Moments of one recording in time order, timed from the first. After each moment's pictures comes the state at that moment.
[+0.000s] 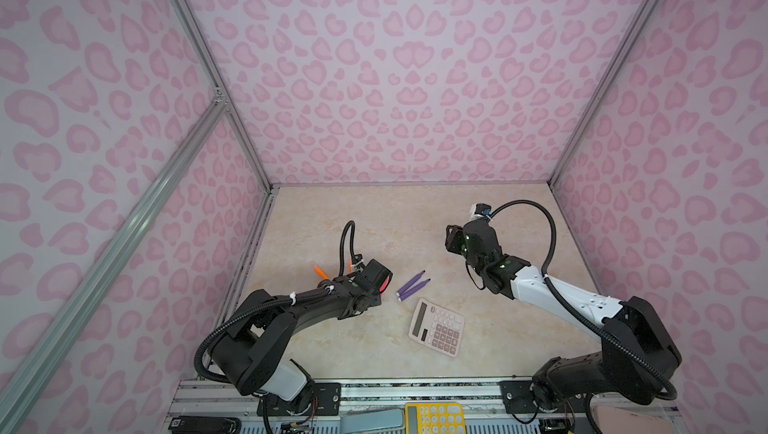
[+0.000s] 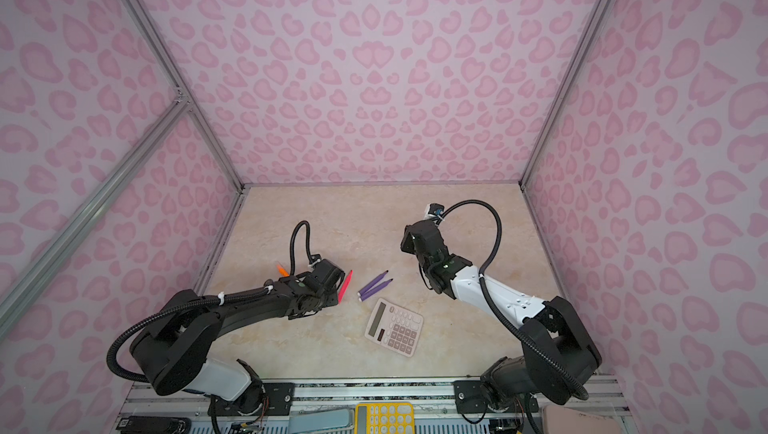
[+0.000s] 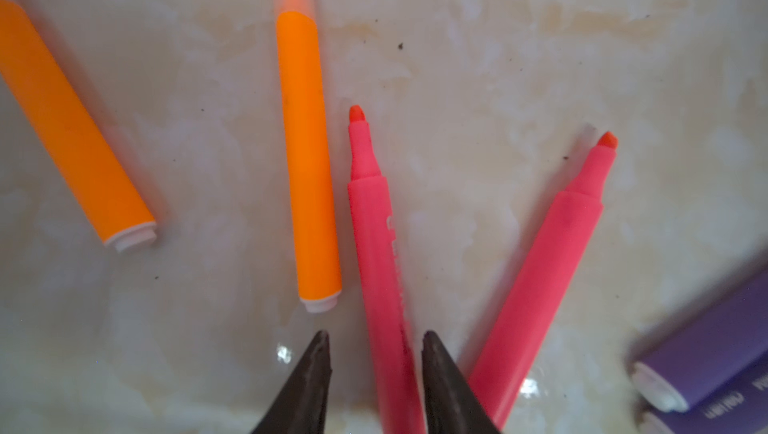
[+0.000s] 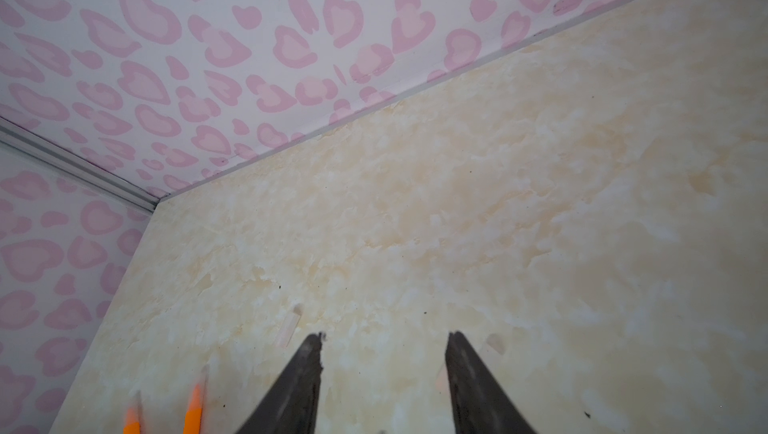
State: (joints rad) left arm -0.69 1.52 0.71 -0.39 -0.34 -0.78; right arm 0.60 1.42 0.88 0.06 0.35 0.69
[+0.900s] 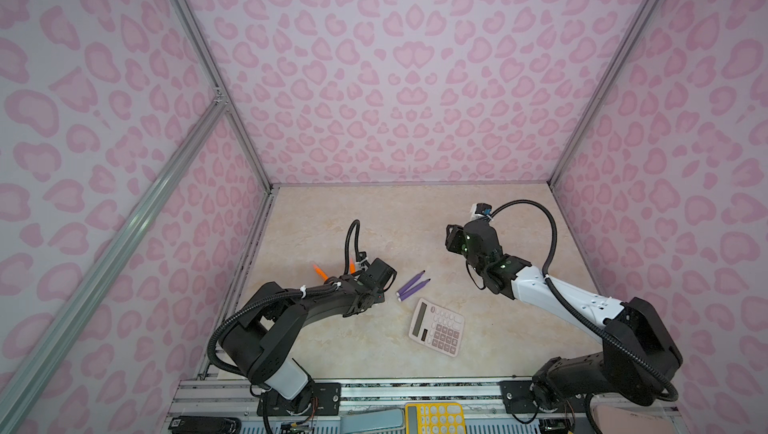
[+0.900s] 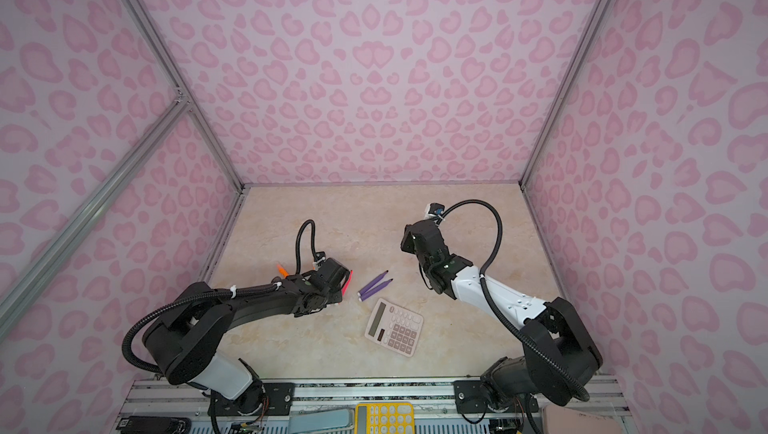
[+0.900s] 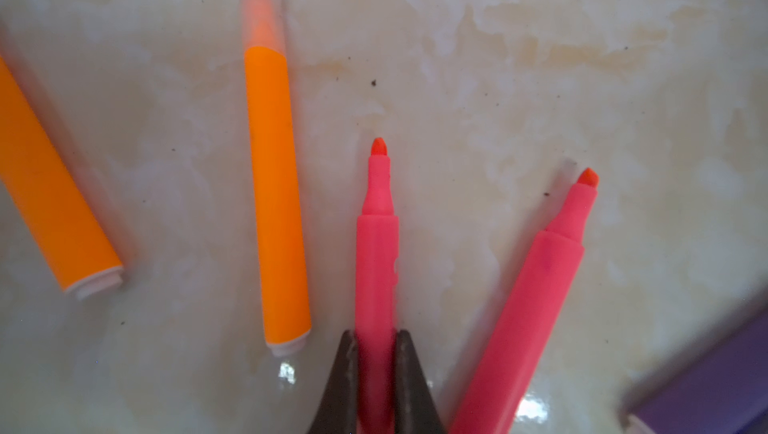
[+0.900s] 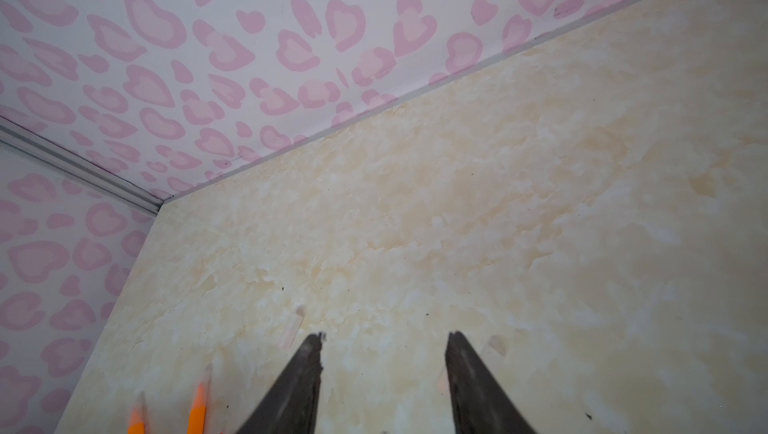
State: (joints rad) left arm -0.71 1.58 0.73 -0.33 -0.35 -0.77; right arm 0.60 1.42 0.88 0.06 0.35 0.69
